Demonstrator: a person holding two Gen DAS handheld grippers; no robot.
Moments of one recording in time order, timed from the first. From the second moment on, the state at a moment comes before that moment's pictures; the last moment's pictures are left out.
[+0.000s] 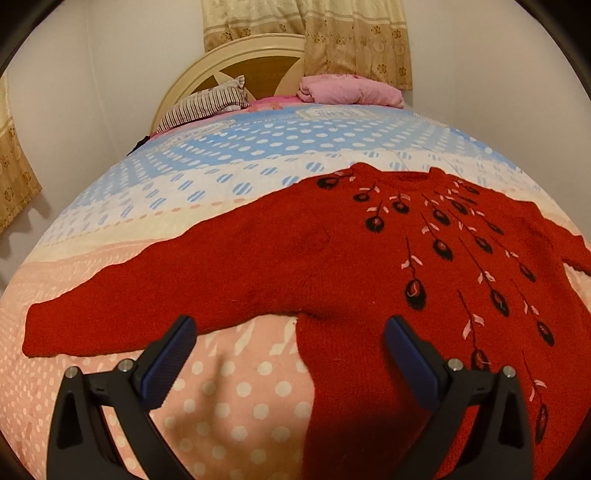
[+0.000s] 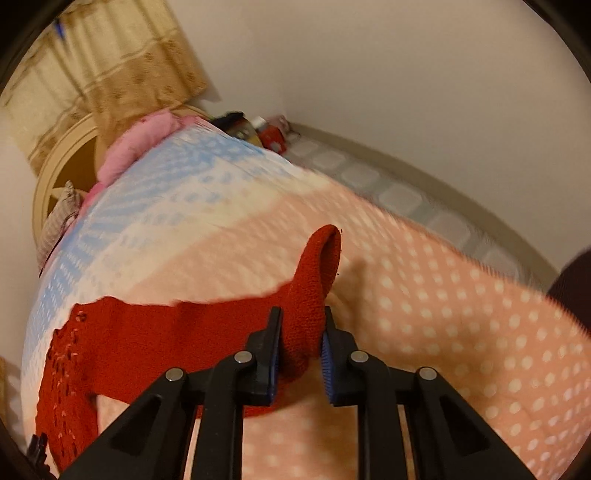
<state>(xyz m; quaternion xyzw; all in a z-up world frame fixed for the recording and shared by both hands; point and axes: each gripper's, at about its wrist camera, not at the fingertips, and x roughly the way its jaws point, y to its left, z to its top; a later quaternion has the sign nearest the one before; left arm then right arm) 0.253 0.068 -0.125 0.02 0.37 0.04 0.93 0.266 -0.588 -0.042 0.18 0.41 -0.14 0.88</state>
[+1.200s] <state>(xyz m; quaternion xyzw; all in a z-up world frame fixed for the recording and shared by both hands) 0.234 0.133 -0.138 -0.08 0.35 0.04 0.93 0.314 -0.201 0.145 -0.03 0.28 0.13 0.95</state>
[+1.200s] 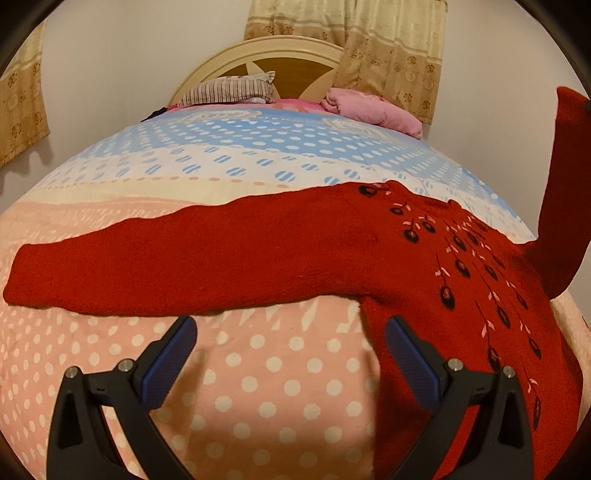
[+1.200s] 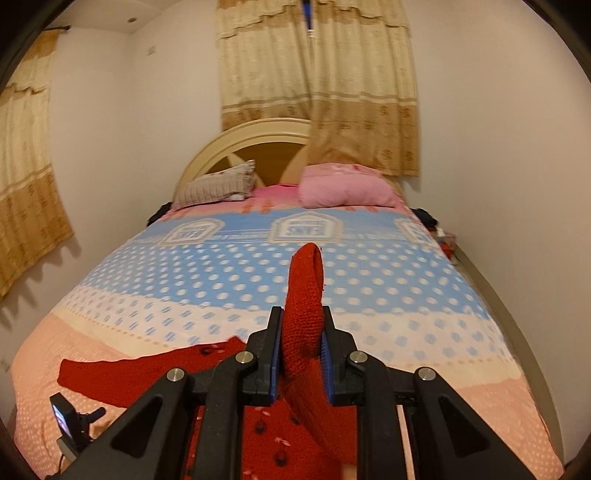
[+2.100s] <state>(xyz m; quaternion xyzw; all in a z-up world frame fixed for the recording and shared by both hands) 0.227 0.145 -0.138 -0.10 0.37 0.05 0.92 0.321 -0.071 -0.079 -0.01 0.44 0.31 0.84</state>
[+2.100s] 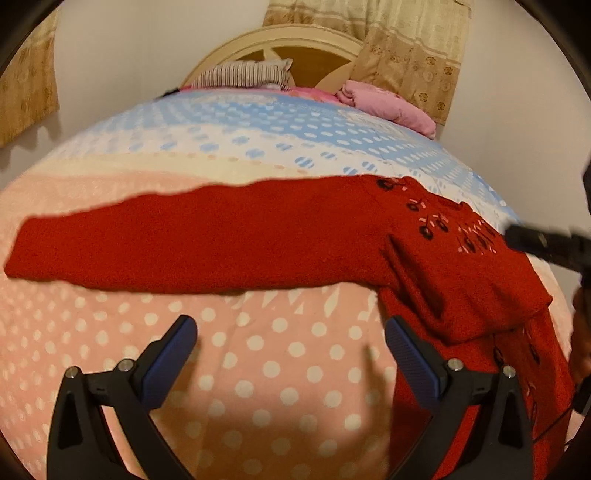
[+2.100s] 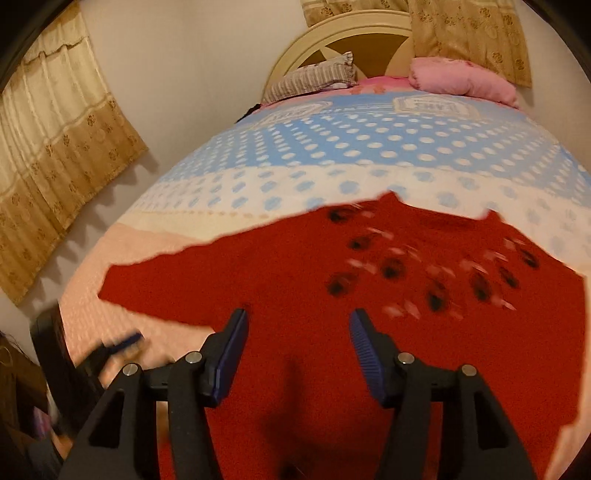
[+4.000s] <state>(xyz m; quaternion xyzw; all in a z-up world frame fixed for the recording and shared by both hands) 0.273 0.120 -0.129 -0.03 0.36 0.04 0.93 0.324 -0.203 -0.103 -0.04 0.46 0.15 0.87</state>
